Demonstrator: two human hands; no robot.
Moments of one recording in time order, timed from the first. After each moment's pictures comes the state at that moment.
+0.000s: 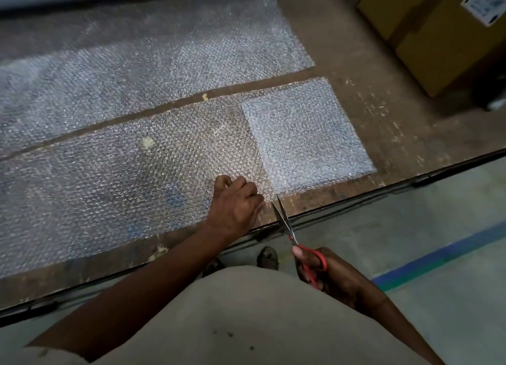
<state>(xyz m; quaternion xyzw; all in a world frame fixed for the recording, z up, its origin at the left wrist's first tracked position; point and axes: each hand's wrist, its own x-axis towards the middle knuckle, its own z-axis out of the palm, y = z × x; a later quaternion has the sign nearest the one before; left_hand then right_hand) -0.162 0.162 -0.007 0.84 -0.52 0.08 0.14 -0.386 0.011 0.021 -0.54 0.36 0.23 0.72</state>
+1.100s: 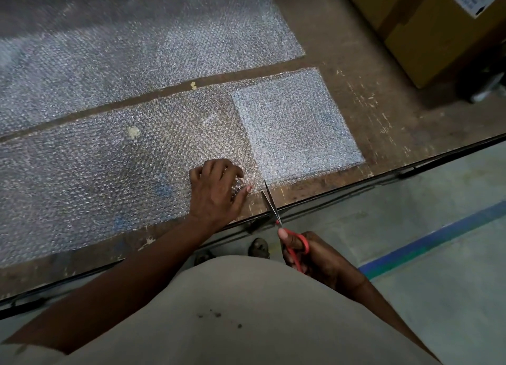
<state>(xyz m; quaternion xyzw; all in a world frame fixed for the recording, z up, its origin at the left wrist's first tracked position) -0.155 0.173 -0.017 0.88 -0.40 0.05 0.24 -0.373 0.017 0.017 -0.55 0.37 0.22 0.72</state>
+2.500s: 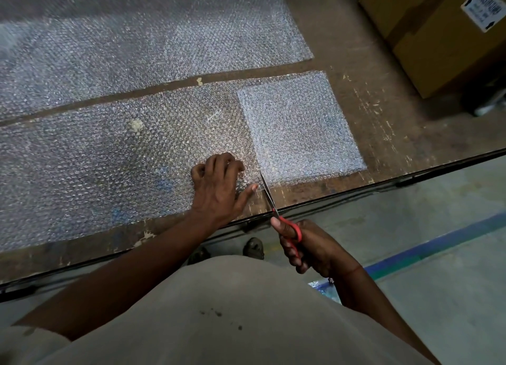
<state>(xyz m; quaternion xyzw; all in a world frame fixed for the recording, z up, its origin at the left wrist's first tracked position) -0.157 0.166 -0.022 0.90 -0.38 0.04 0.20 -0.344 0.002 0.037 -0.57 0.40 0.26 0.67</state>
